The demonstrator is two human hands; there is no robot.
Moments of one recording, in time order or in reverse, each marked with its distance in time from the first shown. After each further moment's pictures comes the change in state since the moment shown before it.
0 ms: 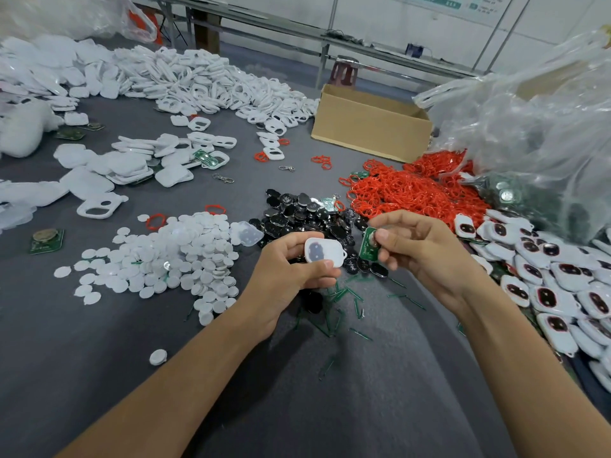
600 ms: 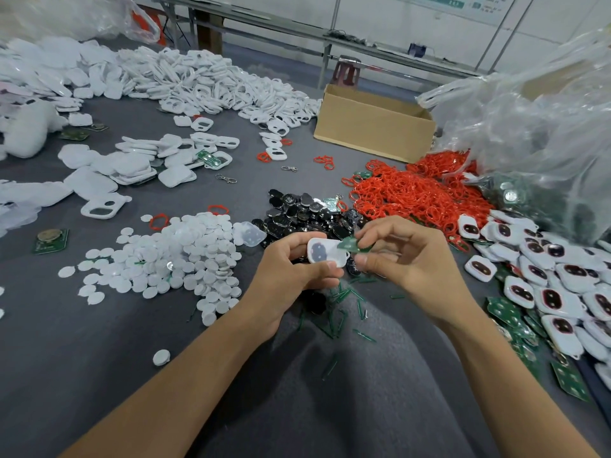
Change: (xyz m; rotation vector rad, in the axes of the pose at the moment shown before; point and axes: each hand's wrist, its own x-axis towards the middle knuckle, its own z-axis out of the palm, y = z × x) left_hand 0.001 0.000 -0.001 -0.009 0.001 -0.014; right_hand -0.015 0.006 0.024 -0.182 -0.010 -0.323
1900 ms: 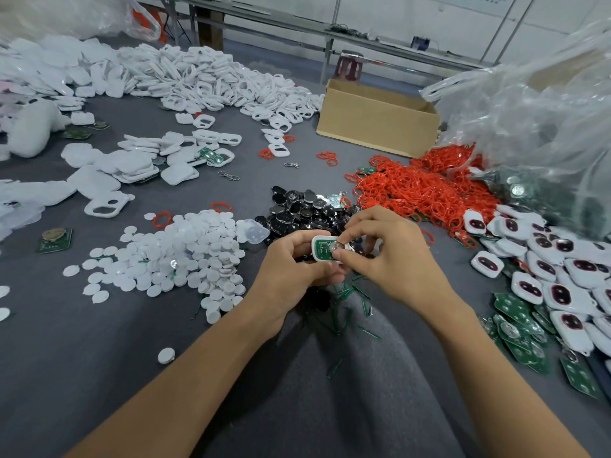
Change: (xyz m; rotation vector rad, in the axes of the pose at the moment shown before) left_hand 0.000 -0.001 0.000 0.009 -0.007 0.007; right_hand 0.019 0.011 0.015 -0.727 -0.003 -0.087
